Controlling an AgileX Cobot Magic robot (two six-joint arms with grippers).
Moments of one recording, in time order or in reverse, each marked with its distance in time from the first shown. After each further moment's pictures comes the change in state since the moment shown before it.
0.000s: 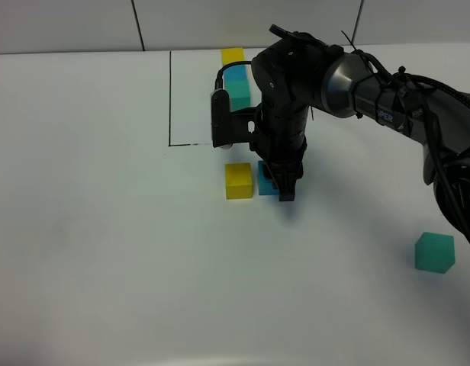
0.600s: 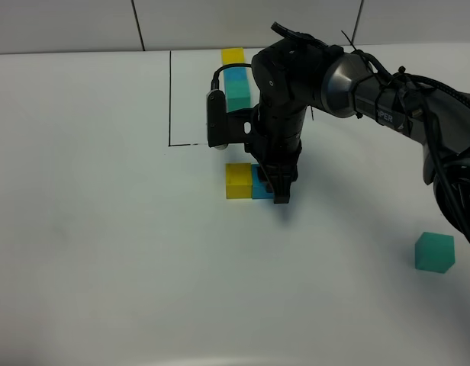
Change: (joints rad) left arm 0.000 0.000 0.000 0.000 0.000 0.000; right arm 0.000 0.001 0.000 0.059 -0.005 -0.030
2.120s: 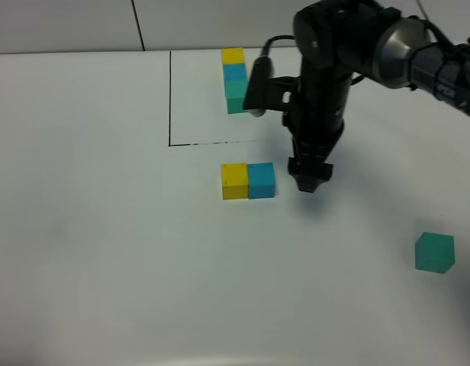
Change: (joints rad) left arm 0.000 0.000 0.000 0.000 0.000 0.001; right arm -0.106 -0.150 0.070 -0.005 0.157 0.227
